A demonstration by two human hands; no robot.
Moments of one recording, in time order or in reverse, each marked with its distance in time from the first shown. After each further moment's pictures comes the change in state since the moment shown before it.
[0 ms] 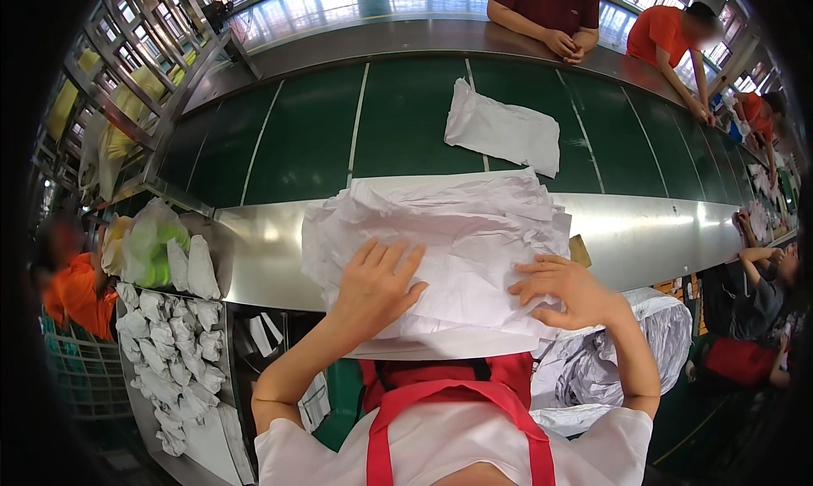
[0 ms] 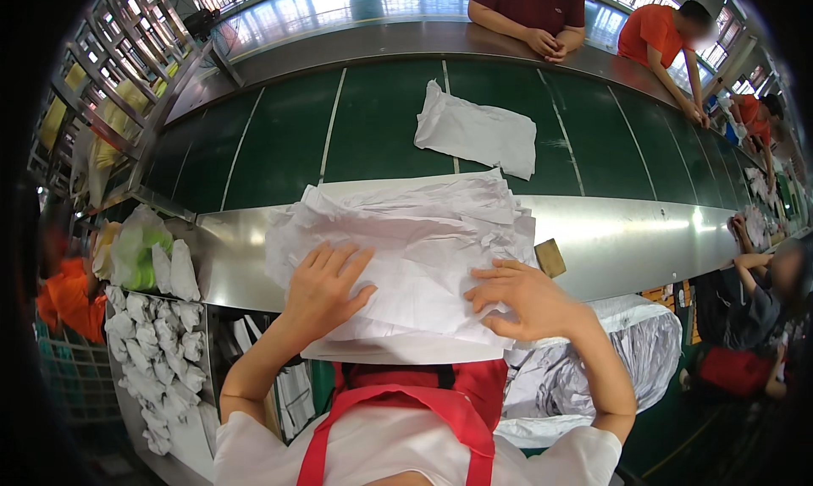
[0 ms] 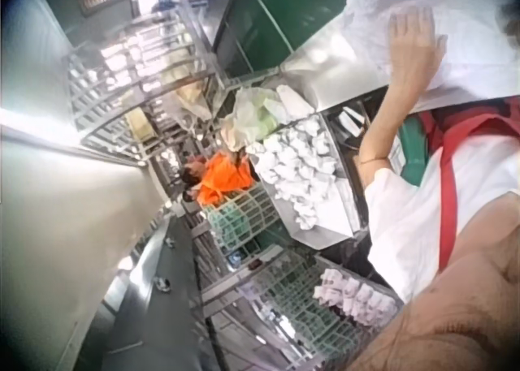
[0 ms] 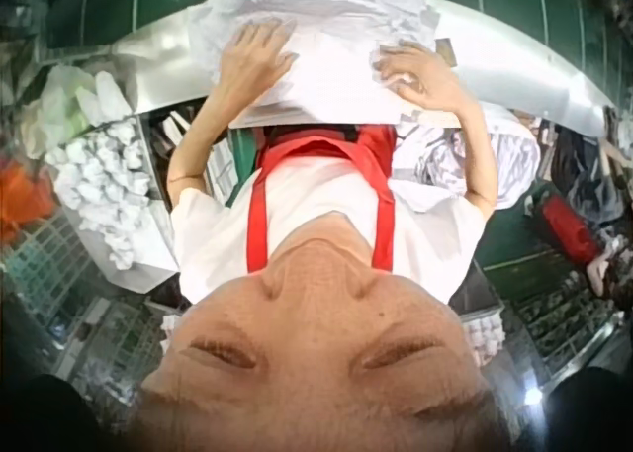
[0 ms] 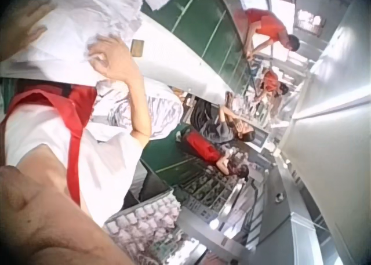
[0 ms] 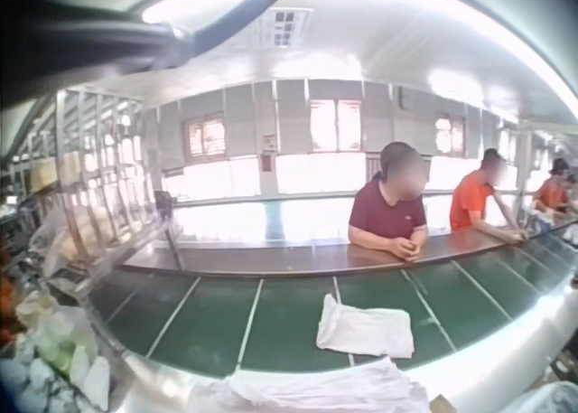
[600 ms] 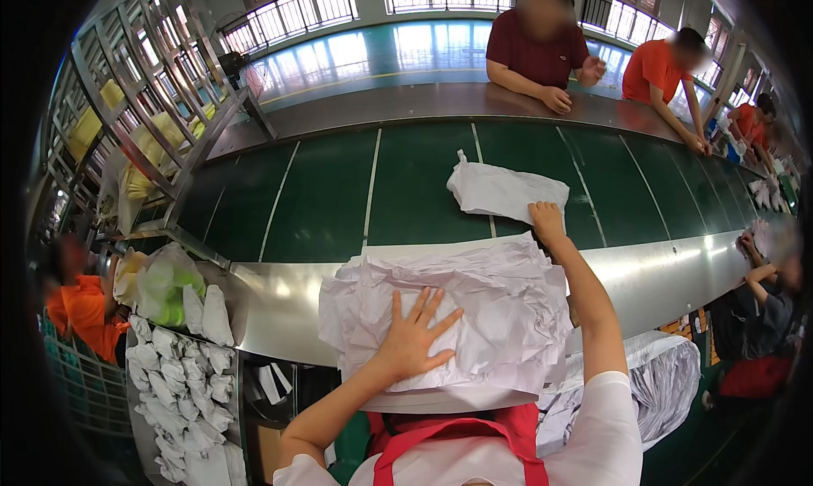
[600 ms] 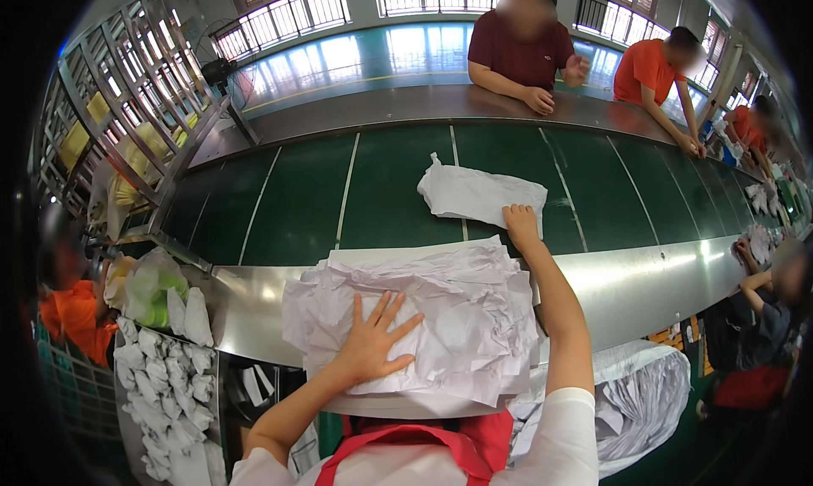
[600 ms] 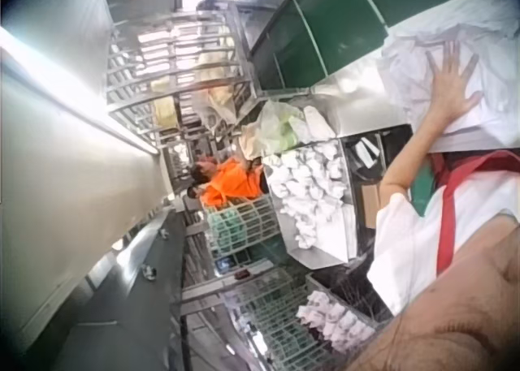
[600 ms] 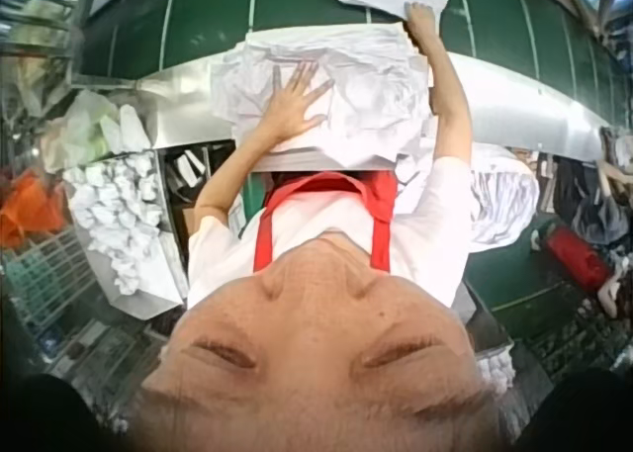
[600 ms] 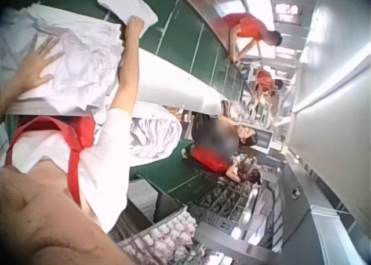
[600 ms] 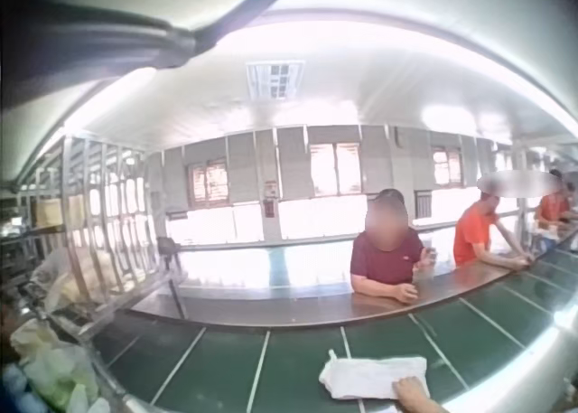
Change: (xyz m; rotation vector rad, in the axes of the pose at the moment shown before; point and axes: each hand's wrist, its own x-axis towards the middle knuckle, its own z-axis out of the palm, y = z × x) left_hand 0.015 -0.004 0.064 -0.036 -0.067 0.092; right_hand 0.098 0.343 0.001 -0.936 0.498 0.452
